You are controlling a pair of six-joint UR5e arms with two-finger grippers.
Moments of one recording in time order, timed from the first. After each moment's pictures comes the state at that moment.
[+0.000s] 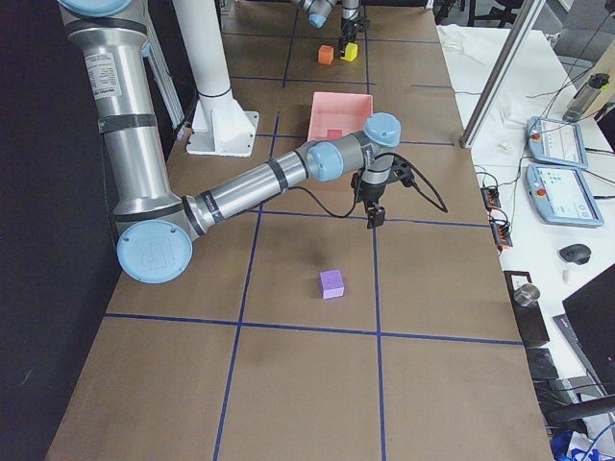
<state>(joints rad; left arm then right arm) -1.04 -1.64 -1.41 -2.23 -2.28 -0.28 1.22 -1.40 1.86 -1.68 2.30 0.10</state>
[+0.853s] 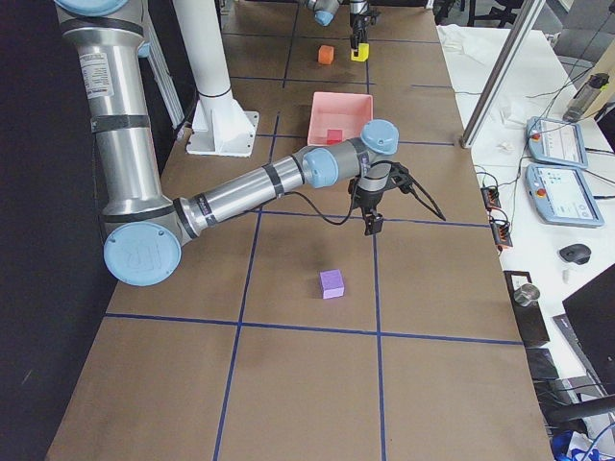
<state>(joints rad) -1.04 -1.78 -1.55 -2.21 -2.27 -0.57 1.26 -1.45 1.86 -1.67 2.34 0.05</state>
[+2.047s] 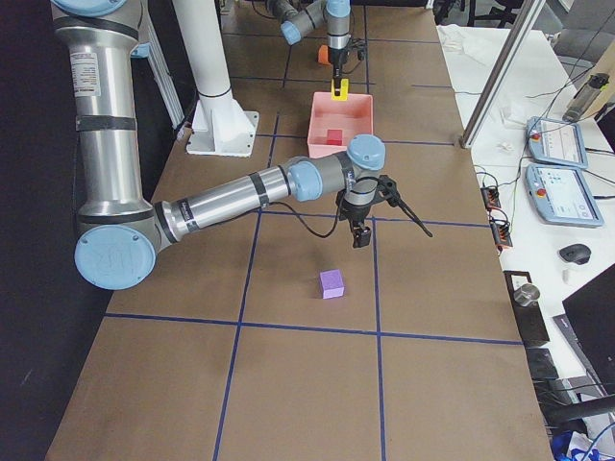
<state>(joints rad) -0.60 -2.28 -1.78 -1.50 -1.96 -1.18 1.26 -1.56 1.87 -1.58 2.32 -0.01</state>
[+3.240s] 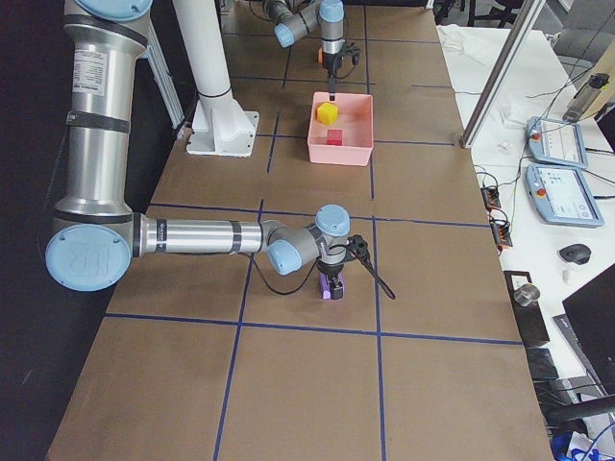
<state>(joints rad) -0.57 -2.29 -1.78 -1.51 -1.93 -1.20 1.08 -1.69 1.59 -1.06 2.19 0.29</state>
